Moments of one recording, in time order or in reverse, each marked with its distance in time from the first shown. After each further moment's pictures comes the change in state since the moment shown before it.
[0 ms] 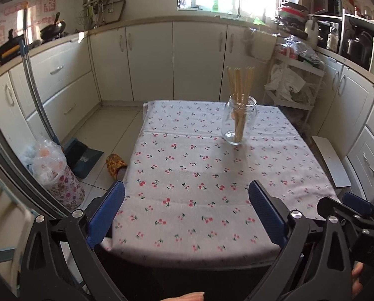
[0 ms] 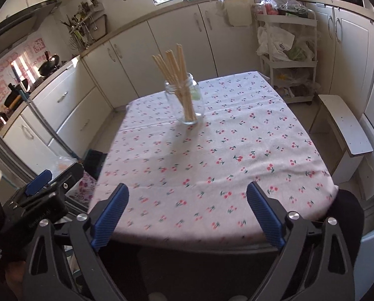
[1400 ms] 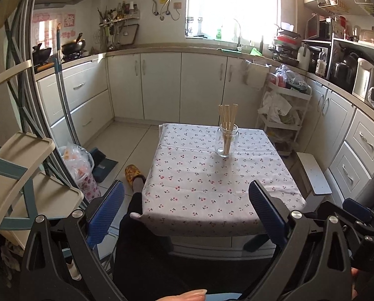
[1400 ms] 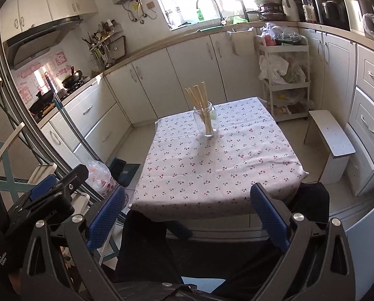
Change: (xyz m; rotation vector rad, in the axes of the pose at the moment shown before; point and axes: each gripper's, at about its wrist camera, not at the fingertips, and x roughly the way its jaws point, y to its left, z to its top) left arm -0.192 0.015 -0.018 -0.039 -0.105 0.004; right arm -0.170 0.041 -0.044 -0.015 -0.114 0.050
